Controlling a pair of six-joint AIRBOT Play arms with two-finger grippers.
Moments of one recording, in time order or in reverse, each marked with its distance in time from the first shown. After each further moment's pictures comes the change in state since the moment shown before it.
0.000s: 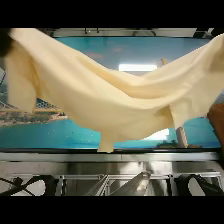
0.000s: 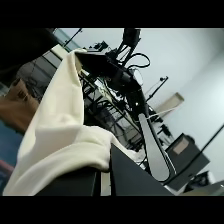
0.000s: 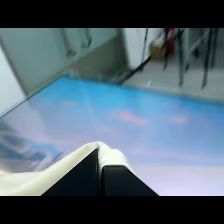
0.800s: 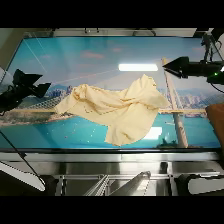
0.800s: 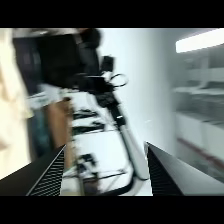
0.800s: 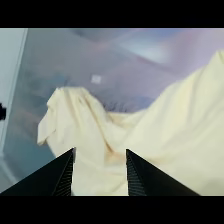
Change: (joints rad) left arm 0.235 -0.642 -0.079 0.207 0.015 0.092; right arm 0.124 -0.840 0.228 -0.093 0.115 0.232
